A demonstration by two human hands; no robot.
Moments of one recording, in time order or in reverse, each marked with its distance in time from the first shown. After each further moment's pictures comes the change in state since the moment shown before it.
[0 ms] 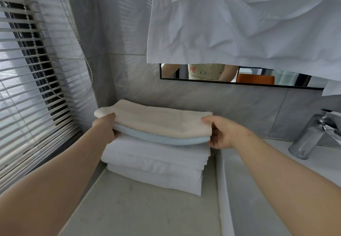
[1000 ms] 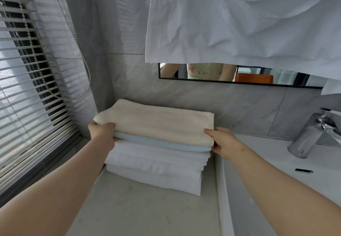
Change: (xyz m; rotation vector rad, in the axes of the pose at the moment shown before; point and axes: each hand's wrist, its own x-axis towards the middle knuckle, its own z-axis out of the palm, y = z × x) left_hand -0.004 -0.023 -0.006 -0.016 0.053 0.225; right_hand 0.032 0.035 -0.007 0.096 0.133 -0.256
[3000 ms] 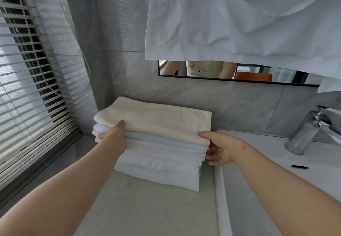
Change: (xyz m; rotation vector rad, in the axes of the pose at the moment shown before) left_hand -0.003 -0.026 0.013 0.081 0.129 -0.215; right_hand -0.029 -0.004 -0.011 -0.346 -0.128 0.324
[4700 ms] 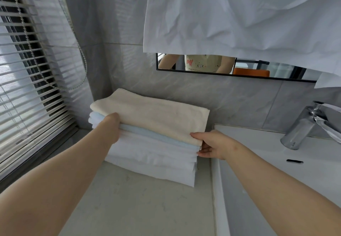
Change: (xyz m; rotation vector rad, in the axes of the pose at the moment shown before) left_hand 0.004 0.019 -0.001 0.086 -0.060 0.103; right_hand 0.001 0.009 0.017 0.010 0.022 -0.146
